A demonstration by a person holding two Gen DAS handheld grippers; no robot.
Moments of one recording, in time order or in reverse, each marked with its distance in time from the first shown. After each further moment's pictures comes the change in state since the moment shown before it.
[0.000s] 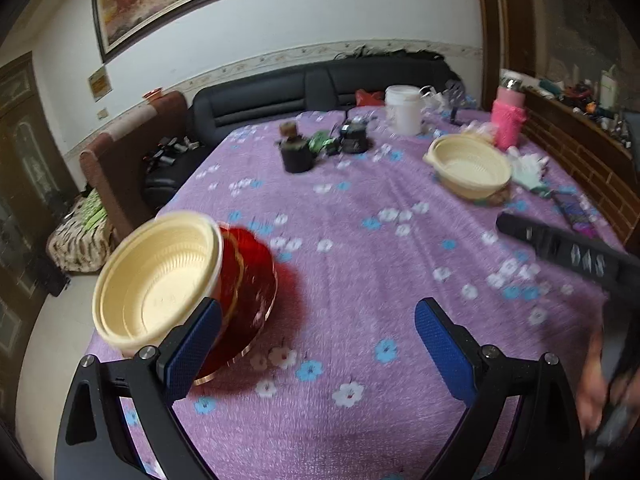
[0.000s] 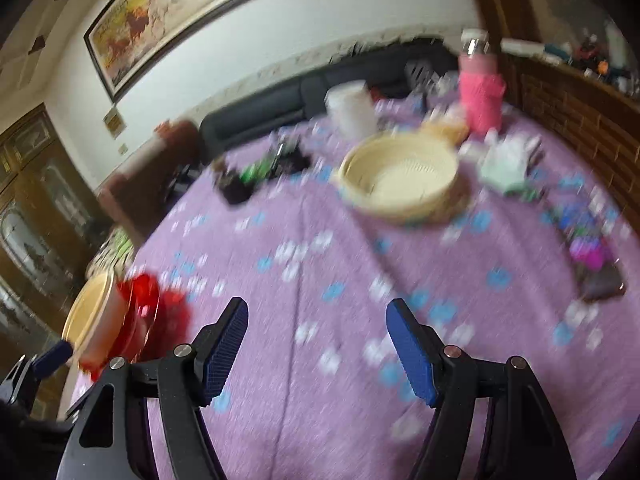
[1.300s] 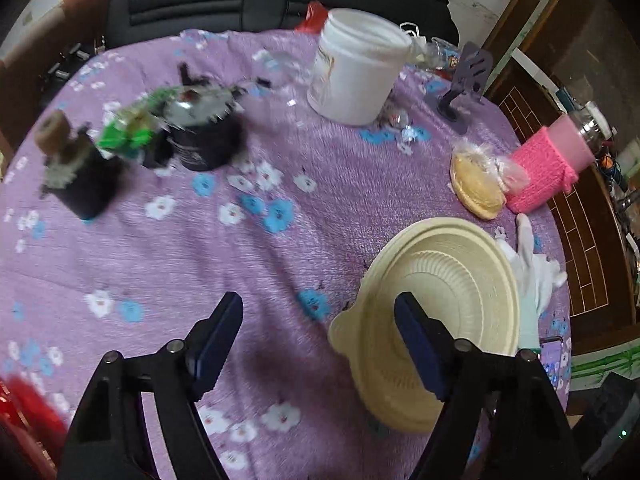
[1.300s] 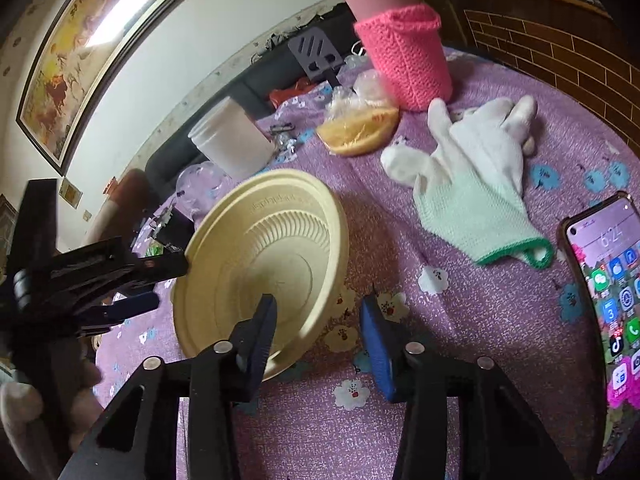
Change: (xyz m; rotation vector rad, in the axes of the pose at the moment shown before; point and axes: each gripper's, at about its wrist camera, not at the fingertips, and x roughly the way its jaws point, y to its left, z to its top) left arm 0.283 -0.121 0.184 -0.180 0.412 -0.292; right arm 0.134 -0.143 0.074 0.297 0.076 -0.002
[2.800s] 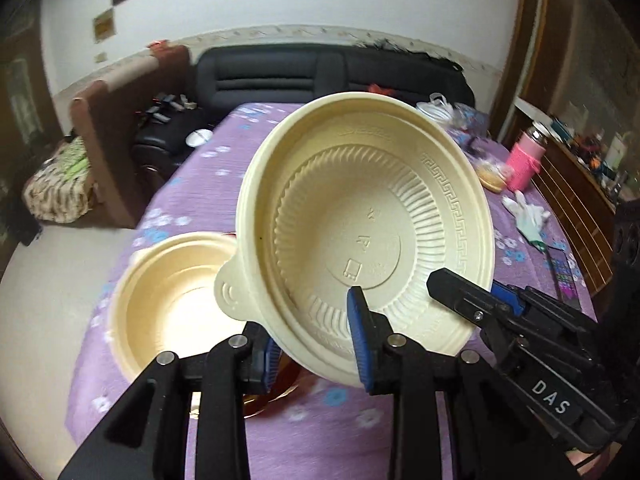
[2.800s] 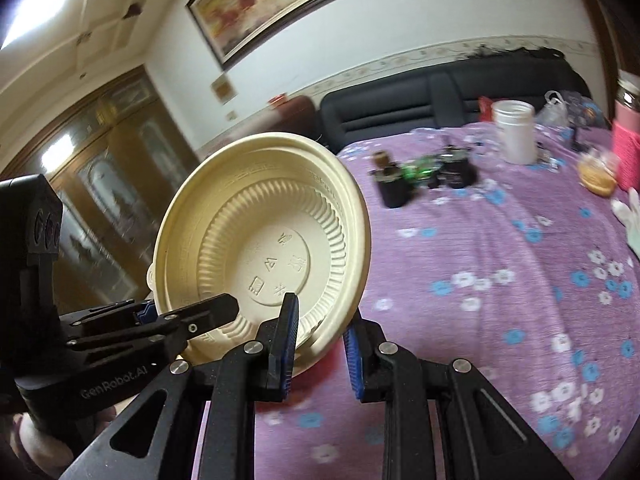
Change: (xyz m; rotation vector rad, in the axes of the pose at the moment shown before) left arm -0.253 0.162 -0.218 0.004 -0.326 0.170; right arm -0.101 0.244 -0.155 -0.509 0.078 0.377
